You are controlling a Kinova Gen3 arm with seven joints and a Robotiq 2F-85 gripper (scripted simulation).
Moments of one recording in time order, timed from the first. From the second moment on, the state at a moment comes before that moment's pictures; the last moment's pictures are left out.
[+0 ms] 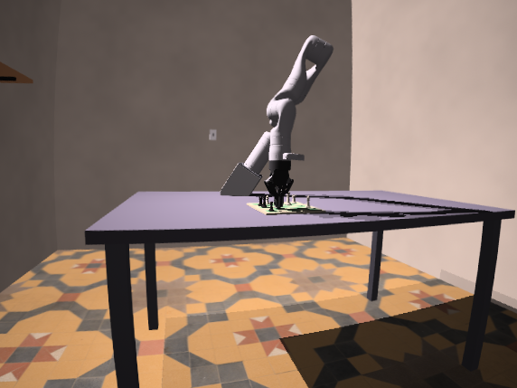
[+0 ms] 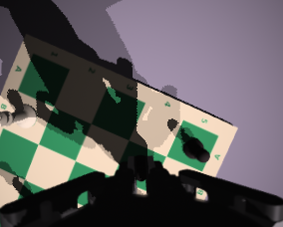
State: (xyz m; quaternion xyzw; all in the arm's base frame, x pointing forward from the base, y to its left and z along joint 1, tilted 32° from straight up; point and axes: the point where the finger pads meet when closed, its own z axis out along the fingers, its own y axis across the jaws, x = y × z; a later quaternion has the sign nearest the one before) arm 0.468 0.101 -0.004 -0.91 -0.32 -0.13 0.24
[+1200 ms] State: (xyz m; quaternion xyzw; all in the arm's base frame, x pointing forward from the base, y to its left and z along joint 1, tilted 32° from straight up) arm 0.464 0.052 0.082 -0.90 -0.33 -0.13 0.24
